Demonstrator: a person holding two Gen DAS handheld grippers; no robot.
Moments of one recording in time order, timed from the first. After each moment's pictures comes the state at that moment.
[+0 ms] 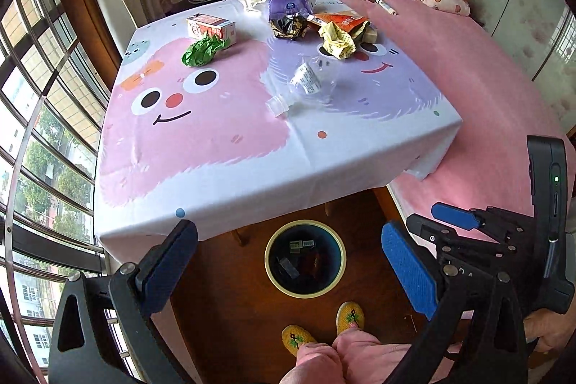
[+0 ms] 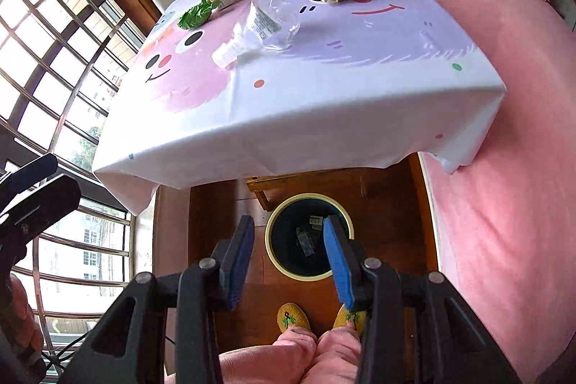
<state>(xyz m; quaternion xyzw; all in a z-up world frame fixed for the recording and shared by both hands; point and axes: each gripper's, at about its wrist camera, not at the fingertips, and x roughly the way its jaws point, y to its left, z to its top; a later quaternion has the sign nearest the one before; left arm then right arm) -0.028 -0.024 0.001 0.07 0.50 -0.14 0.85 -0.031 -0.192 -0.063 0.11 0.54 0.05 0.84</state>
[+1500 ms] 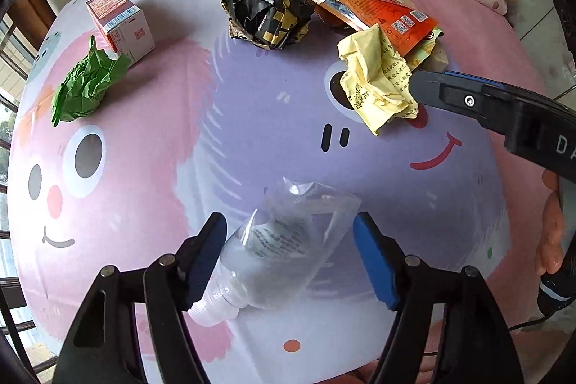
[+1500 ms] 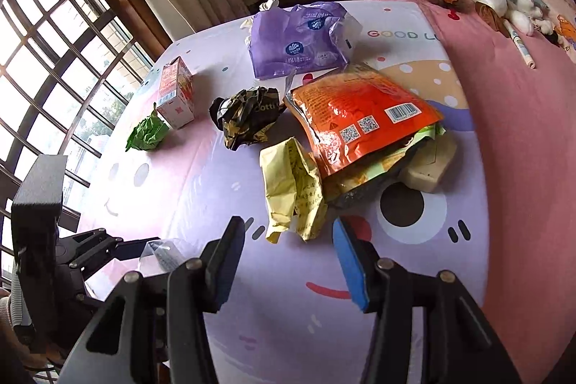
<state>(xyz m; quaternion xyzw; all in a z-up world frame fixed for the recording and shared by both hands) 0.234 -0.127 -0.103 0.01 0.61 -0.11 0.79 0.283 -0.279 -0.065 0.05 0.53 0.17 0.83</state>
